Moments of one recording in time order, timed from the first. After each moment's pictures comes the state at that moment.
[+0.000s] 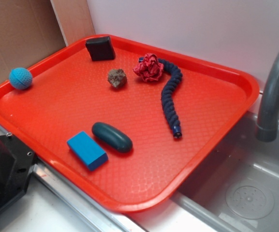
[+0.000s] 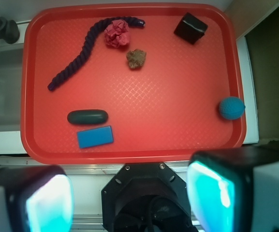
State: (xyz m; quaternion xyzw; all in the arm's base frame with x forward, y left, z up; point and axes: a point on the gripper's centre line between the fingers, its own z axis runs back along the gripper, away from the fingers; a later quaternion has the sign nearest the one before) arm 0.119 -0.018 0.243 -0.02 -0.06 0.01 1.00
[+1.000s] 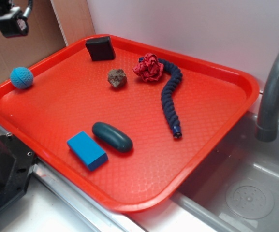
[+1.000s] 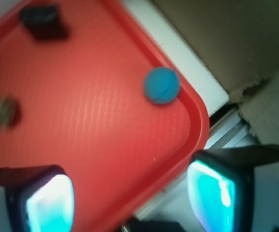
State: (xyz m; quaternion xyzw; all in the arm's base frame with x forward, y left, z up) arm 0.133 0.105 0.141 0.02 -0.08 0.38 0.92
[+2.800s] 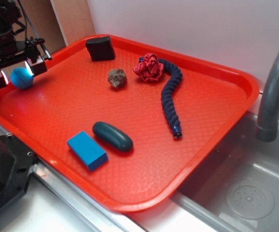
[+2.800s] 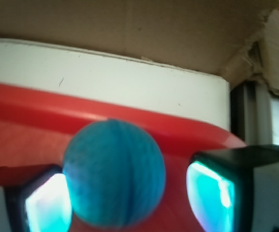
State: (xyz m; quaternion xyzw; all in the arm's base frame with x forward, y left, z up) arm 0.161 0.173 0.033 0.13 -0.09 0.64 0.76
